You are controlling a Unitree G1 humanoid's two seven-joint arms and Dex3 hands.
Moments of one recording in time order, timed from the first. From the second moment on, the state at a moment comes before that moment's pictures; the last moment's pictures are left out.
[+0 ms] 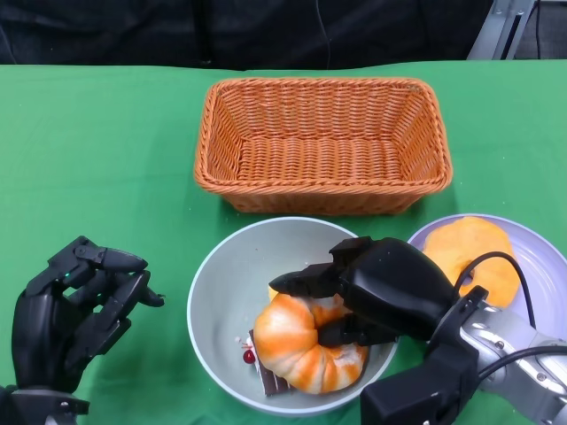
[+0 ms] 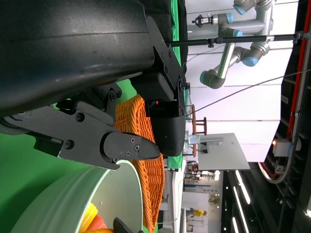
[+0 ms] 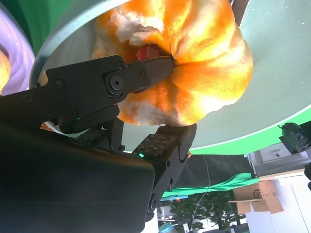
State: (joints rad) left arm -0.22 -0.02 0.31 0.81 -0.40 -0.84 -0.56; right arm -0.45 -0.27 0.56 0.47 -0.77 -0.53 -0.17
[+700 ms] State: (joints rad) left arm -0.22 -0.02 0.31 0.81 -0.39 -0.84 -0.56; right arm -0.47 -0.22 0.52 0.61 -0.71 -0.69 -0.28
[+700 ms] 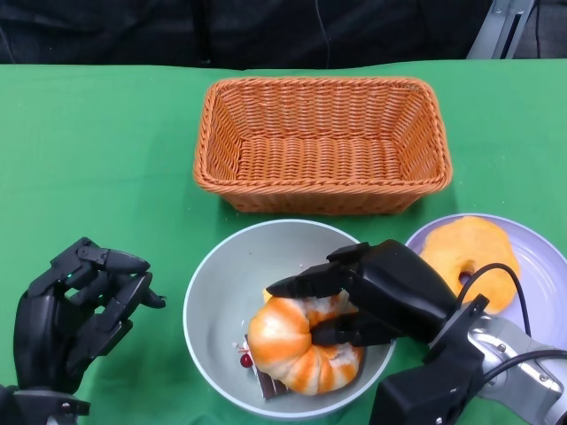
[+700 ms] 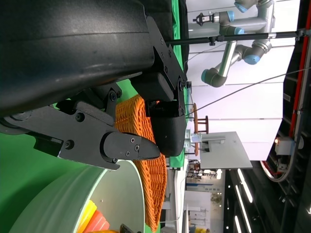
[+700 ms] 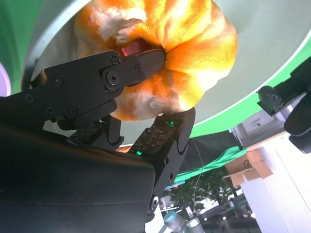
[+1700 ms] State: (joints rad) left arm -0.23 -0.01 0.31 0.83 -0.39 -0.84 -0.56; right arm -0.47 -0.20 0.38 0.51 -0.55 -0.71 -0.18
